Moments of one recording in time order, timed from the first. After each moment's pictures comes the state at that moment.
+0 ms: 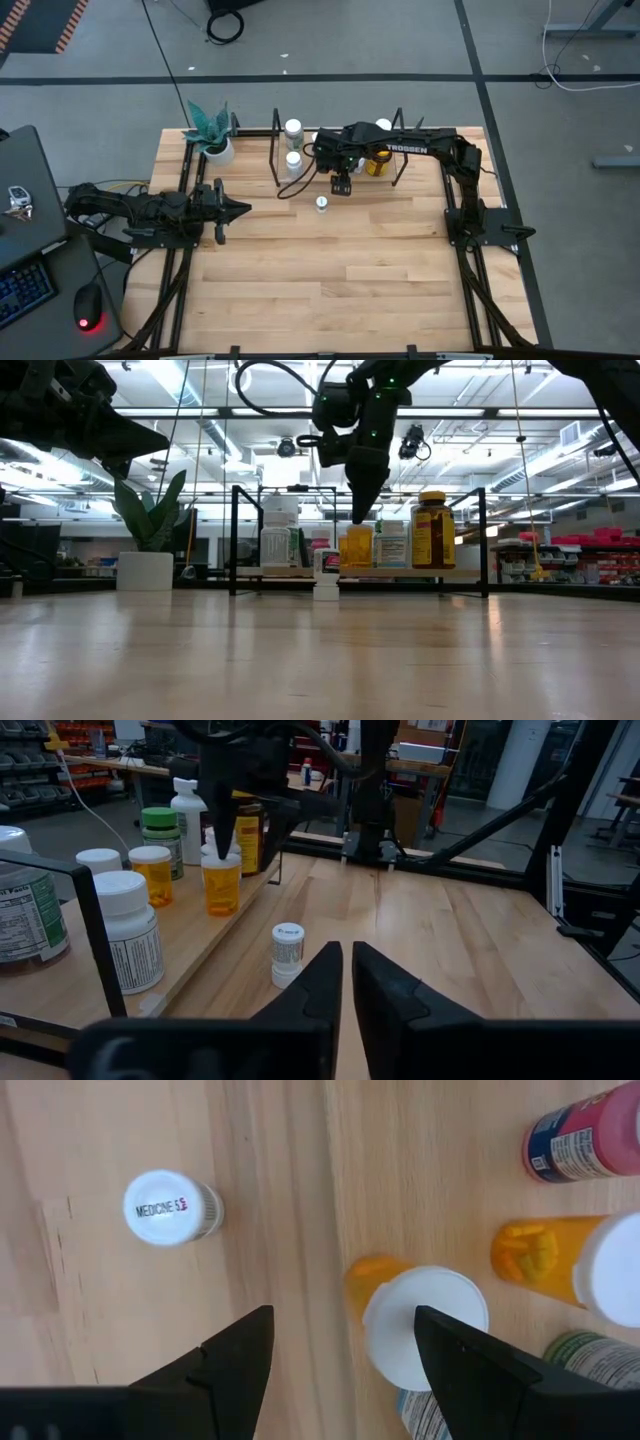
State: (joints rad) left arm -0.18 0.20 0.12 0.01 -0.36 -0.15; right arm -0.30 1.98 1.76 -1.08 0.03 -0.19
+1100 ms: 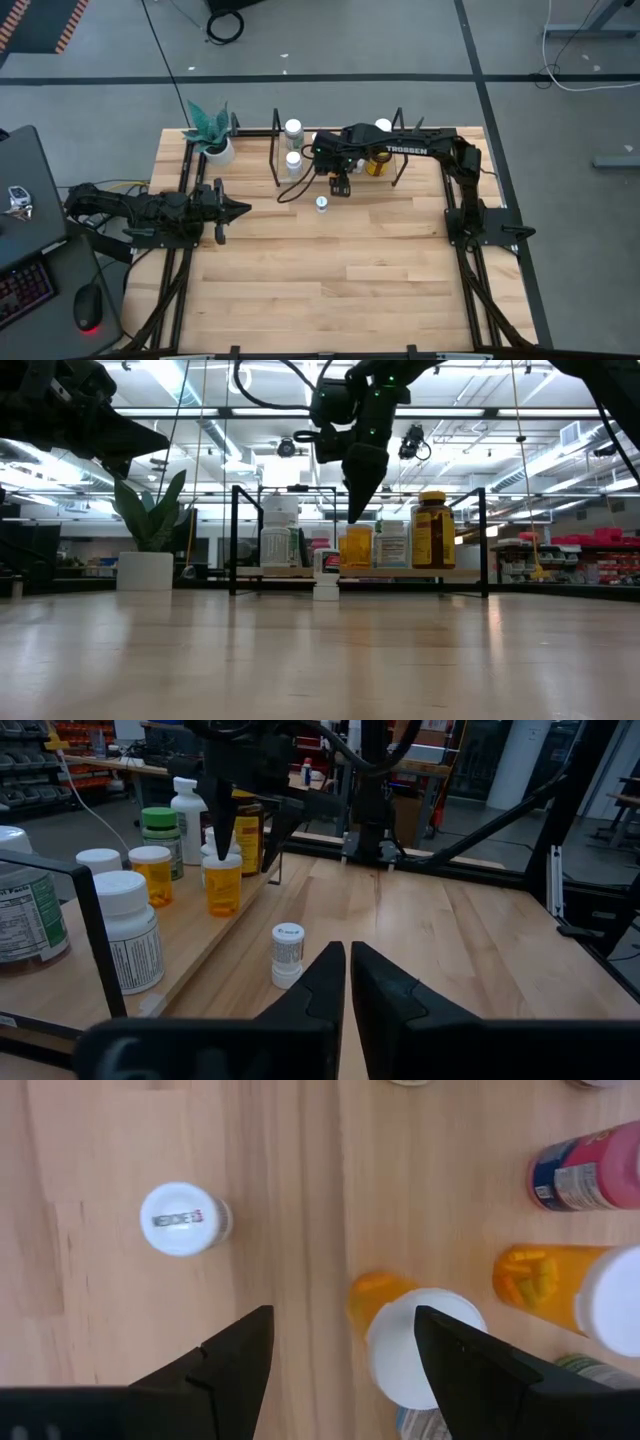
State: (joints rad) left arm -0.18 0.20 0.12 0.01 -0.36 -0.15; right arm -0.30 1.98 1.76 -1.06 0.03 -0.23
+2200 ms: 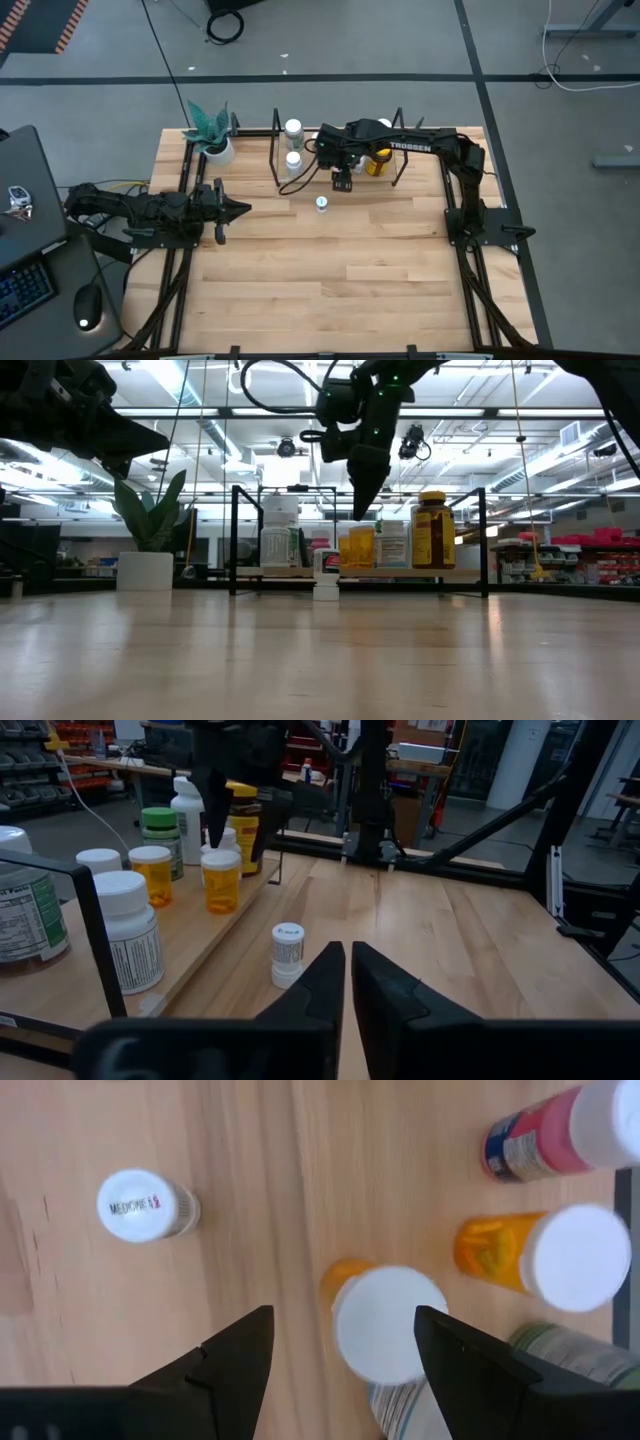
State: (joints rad) left arm -0.18 0.20 0.12 0.01 -0.36 -0.15; right arm -0.32 1.95 1.75 -1.07 0.06 -0.21
